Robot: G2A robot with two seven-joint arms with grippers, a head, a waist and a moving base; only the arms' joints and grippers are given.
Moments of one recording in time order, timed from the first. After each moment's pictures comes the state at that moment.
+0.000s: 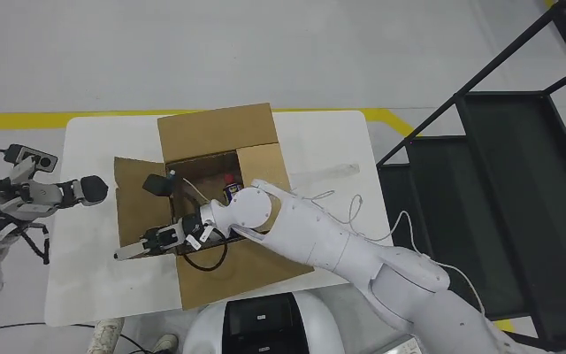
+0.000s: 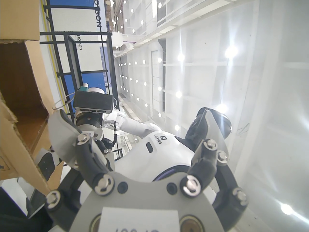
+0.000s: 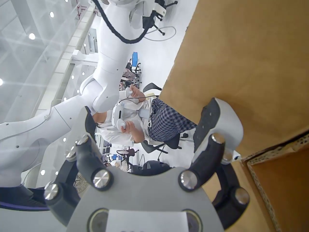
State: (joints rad) left arm 1.26 -0.75 -1.56 -1.30 -1.14 -0.13 -1.43; right arm -0.67 -1.59 0.44 -1.13 0.28 -0.25 0.81
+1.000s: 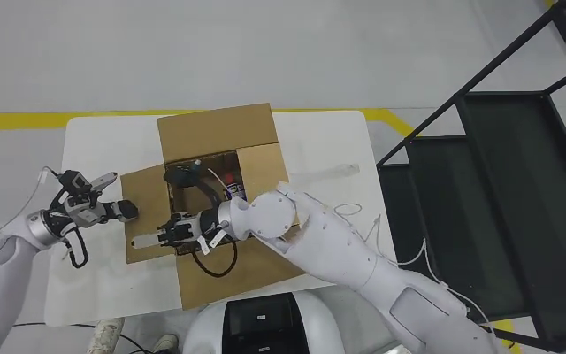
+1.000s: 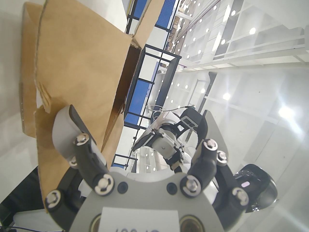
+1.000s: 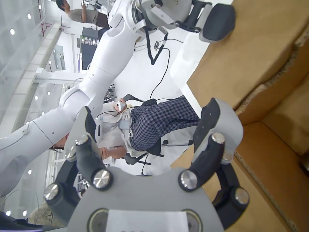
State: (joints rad) left arm 1.20 -0.78 -1.41 -1.15 -0.76 -0.02 -1.24; right arm -0.91 -1.47 0.71 -1.56 -0.09 0.07 0.81
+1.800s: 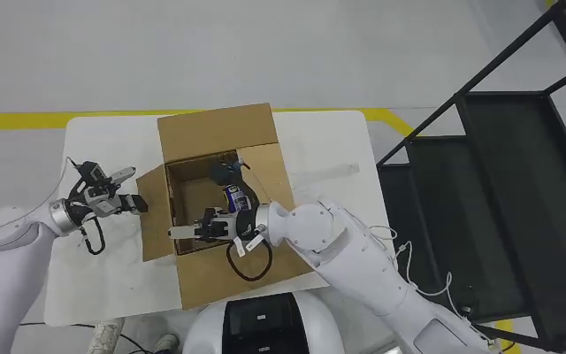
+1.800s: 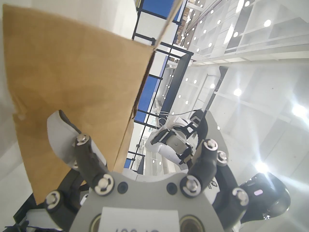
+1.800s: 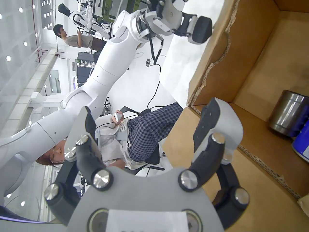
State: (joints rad) left arm 1.04 -0.83 -1.30 -1.02 -0.72 -0.12 -1.28; right arm -1.11 -1.39 0.88 -1.78 -0.20 0.14 0.85
